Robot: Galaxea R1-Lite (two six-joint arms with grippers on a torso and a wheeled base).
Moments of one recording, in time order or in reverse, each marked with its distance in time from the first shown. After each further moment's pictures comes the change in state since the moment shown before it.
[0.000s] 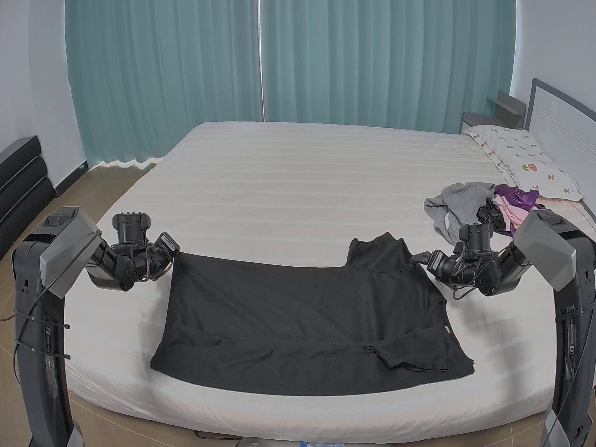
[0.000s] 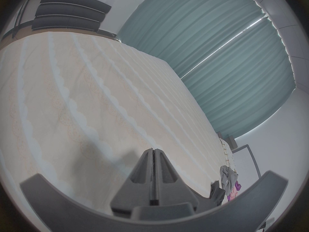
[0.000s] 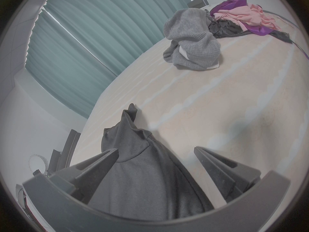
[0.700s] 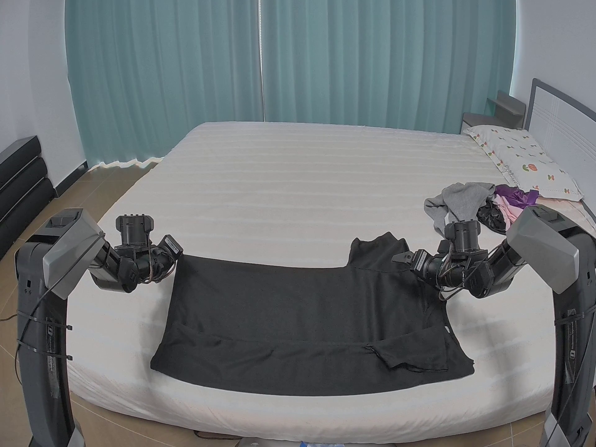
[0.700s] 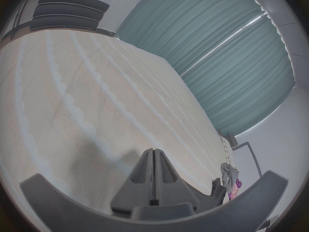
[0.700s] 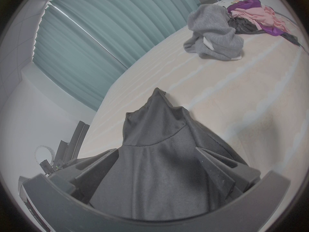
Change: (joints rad) left arm -0.011 0.012 -0.004 0.003 -0.006 0.010; right arm 0.097 -0.056 0.045 -0.003 0.023 0.016
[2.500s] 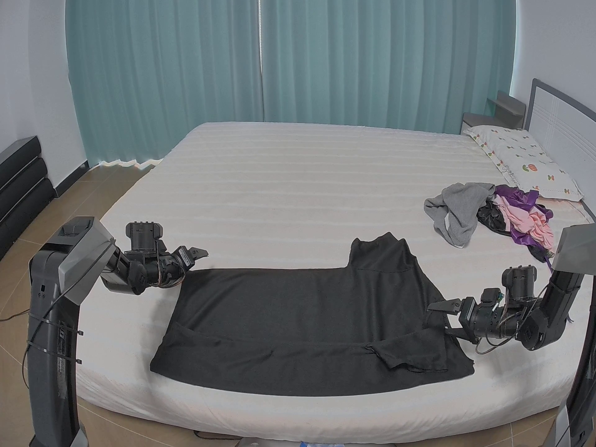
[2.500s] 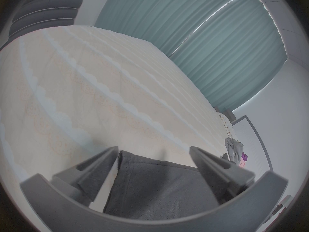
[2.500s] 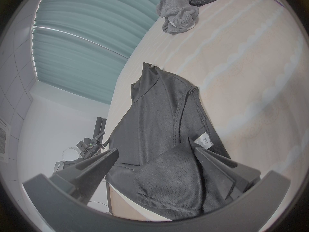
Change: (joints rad) left arm -0.012 0.094 -0.112 0.084 -0.135 0.195; right arm -0.153 -0.227 0.764 -0.435 0.345 0.064
